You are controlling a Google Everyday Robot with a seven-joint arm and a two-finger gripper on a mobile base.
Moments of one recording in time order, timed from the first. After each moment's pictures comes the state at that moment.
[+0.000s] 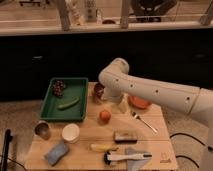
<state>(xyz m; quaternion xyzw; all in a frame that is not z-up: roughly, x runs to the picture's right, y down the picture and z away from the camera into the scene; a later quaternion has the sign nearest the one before) 0.048 0.092 0.757 -0.27 -0.12 -0.41 0.86</state>
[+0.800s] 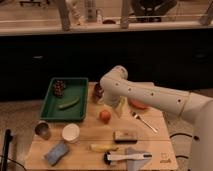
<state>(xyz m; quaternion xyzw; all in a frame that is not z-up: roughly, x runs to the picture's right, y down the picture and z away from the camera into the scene) 0.030 0.122 0.805 -0.27 -0.18 -0.42 0.85</state>
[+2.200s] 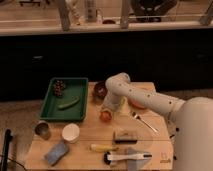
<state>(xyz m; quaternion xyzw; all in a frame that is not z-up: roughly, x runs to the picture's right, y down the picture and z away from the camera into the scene) 0.030 0.160 0.863 -0.30 -0.28 -0.41 0.82</state>
